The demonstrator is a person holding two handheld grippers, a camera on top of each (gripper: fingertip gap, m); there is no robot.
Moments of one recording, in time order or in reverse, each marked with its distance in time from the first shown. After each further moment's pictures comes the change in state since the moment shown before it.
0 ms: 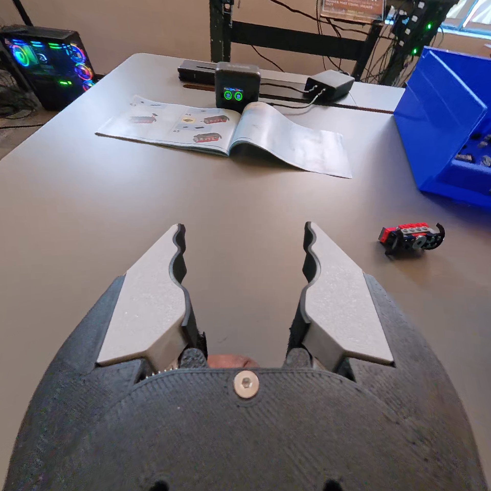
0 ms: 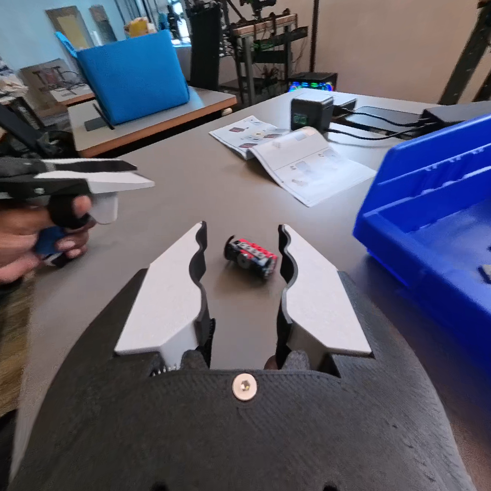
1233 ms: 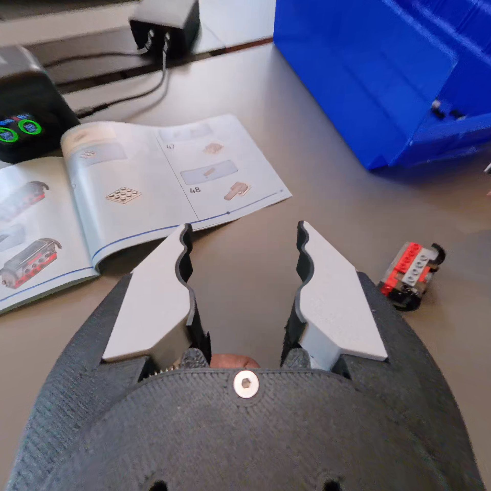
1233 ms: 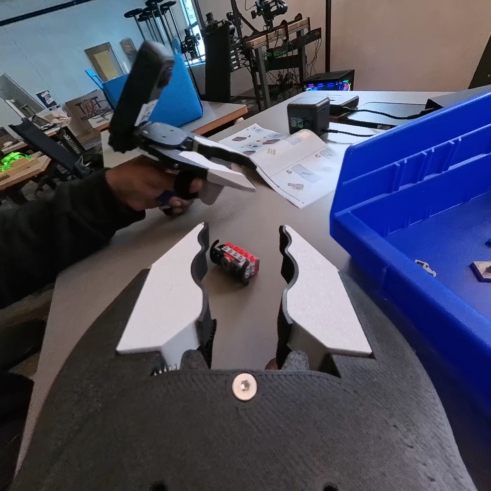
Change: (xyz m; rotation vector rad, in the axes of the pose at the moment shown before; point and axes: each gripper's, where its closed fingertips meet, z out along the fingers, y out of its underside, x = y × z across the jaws) left arm 0.087 -0.018 0.136 -0.238 0.548 0.287; right arm 0.026 -0.005 -0.005 0.029 -0.083 0.093
